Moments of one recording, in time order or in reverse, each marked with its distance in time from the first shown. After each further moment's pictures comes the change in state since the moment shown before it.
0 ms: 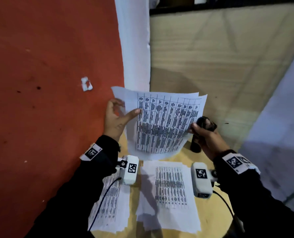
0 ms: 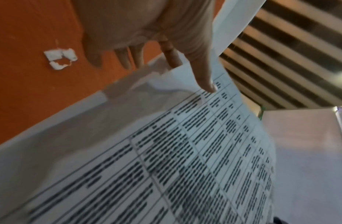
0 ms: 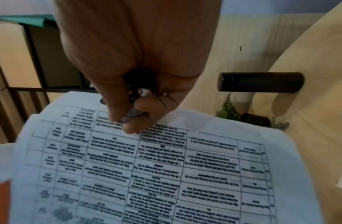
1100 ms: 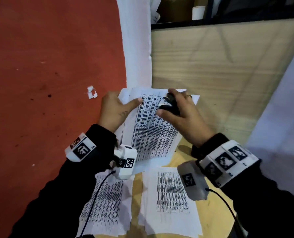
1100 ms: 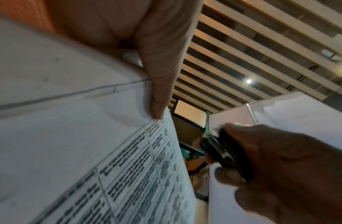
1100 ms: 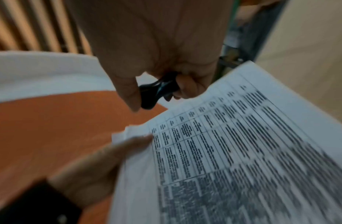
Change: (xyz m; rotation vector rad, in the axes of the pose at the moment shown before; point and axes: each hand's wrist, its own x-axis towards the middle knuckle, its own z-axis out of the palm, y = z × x) left_hand 0.007 0.087 -0.009 0.244 -0.136 0.093; right_hand -0.050 -0.083 0.097 -0.716 -0.229 -0.639
